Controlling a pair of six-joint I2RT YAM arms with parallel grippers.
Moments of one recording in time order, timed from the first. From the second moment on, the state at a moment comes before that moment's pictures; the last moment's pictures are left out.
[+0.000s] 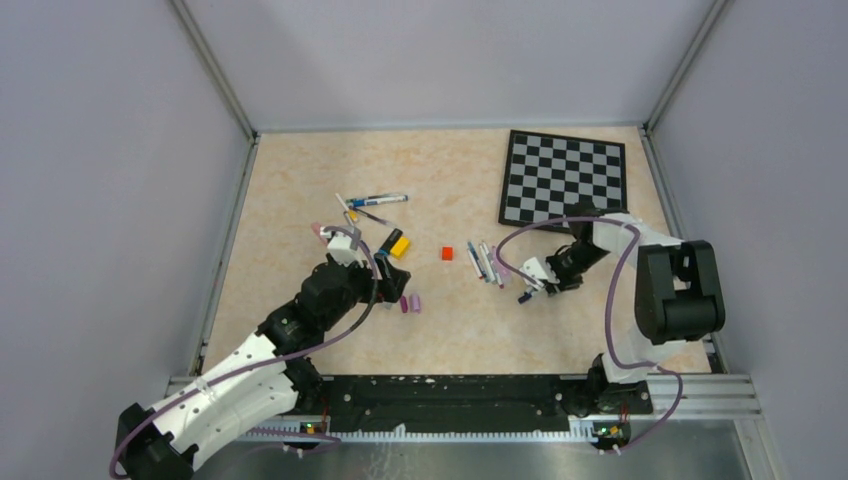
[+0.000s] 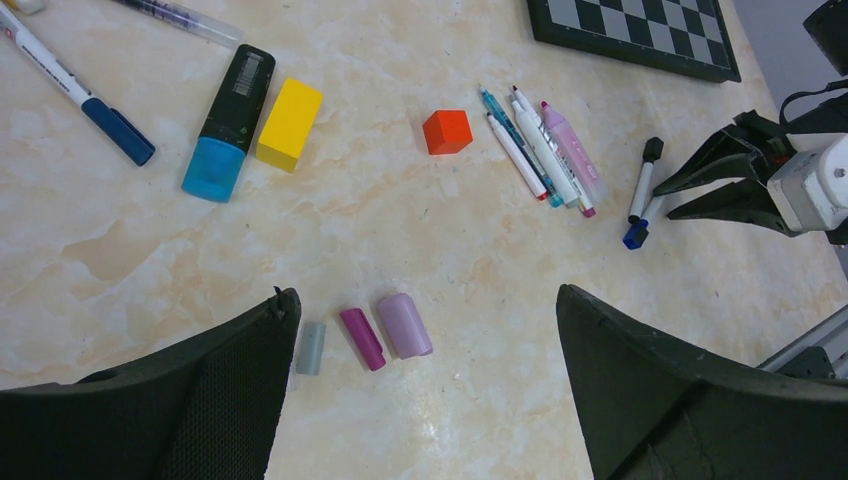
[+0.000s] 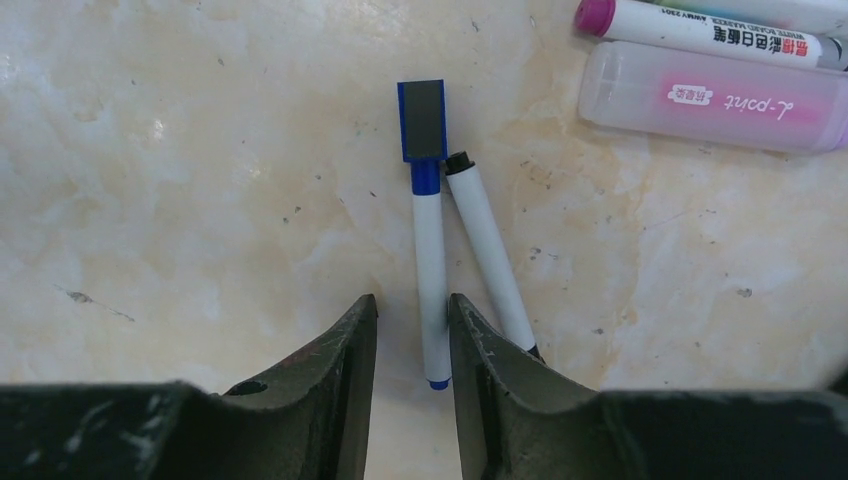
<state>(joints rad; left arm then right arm) -0.72 0.67 0.44 -0.13 -0.17 -0.57 0.10 1.62 0.92 -0.97 -0.53 -1.96</state>
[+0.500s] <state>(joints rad) -0.72 0.66 0.42 -0.12 -0.17 -0.58 0.20 1.66 0.96 -0.99 -0.44 -1.85</state>
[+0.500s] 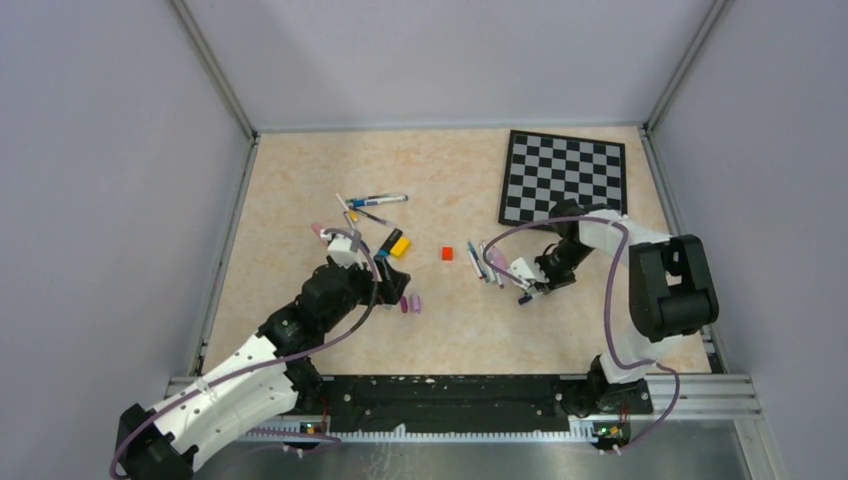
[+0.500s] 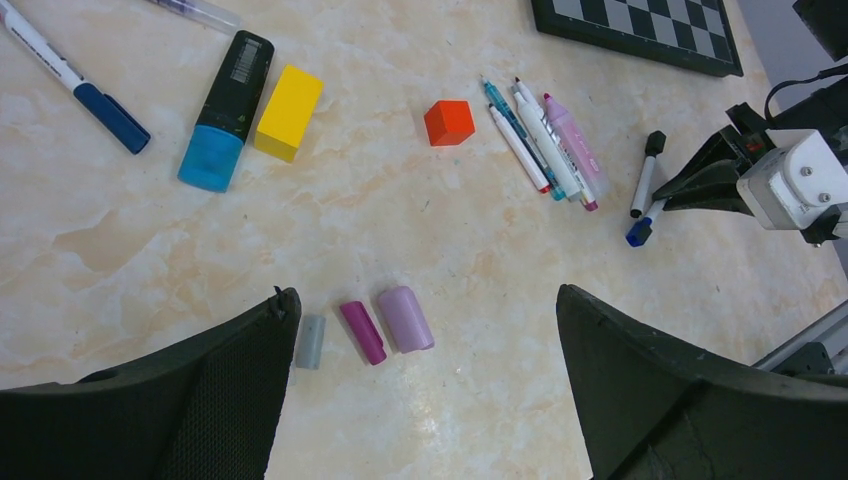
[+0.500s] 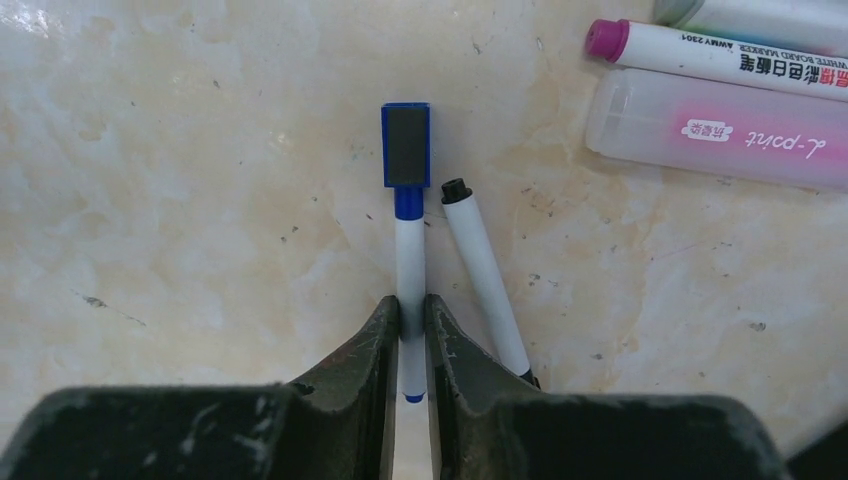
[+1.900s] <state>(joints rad) -0.81 1.25 0.48 0.54 0.12 -1.10 0.23 1.27 0.67 -0.36 -1.14 -0.44</state>
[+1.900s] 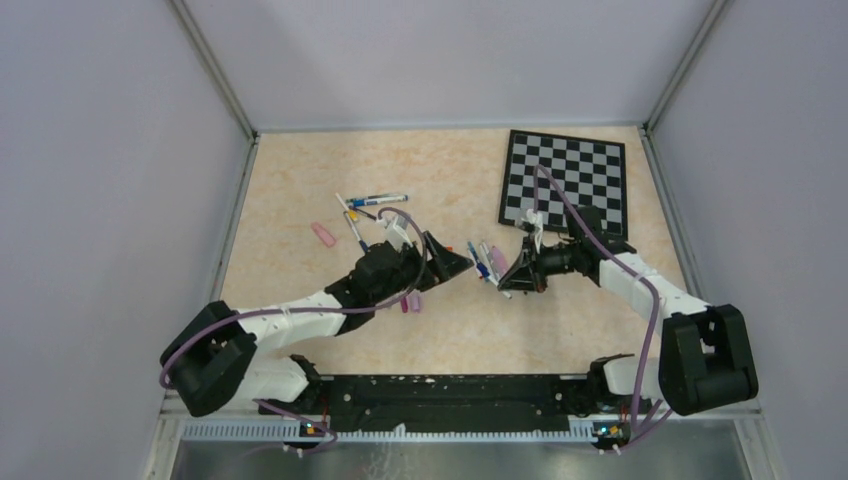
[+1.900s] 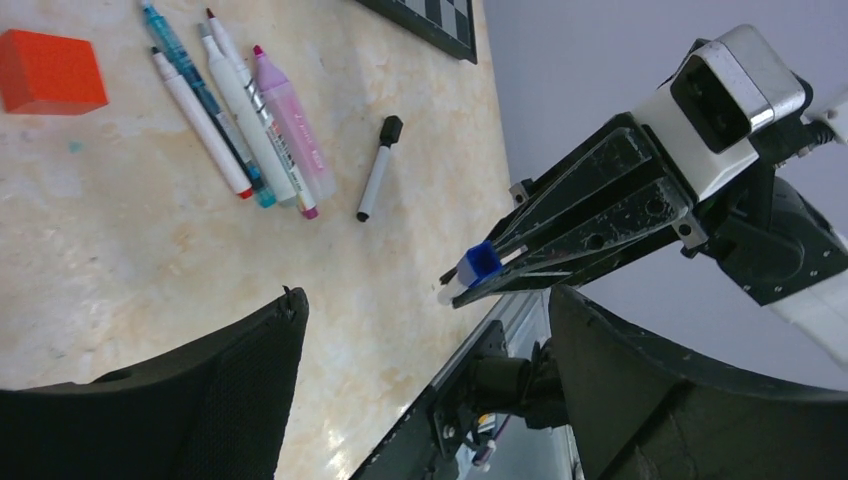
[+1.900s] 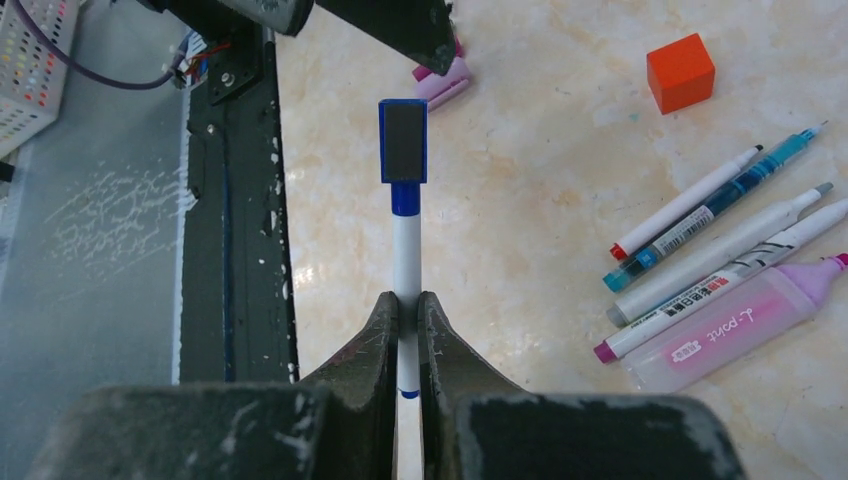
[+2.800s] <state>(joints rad) -0.98 1.53 0.88 0.09 -0.16 -1.28 0.29 1.30 0.67 -0.26 -1.09 -0.34</state>
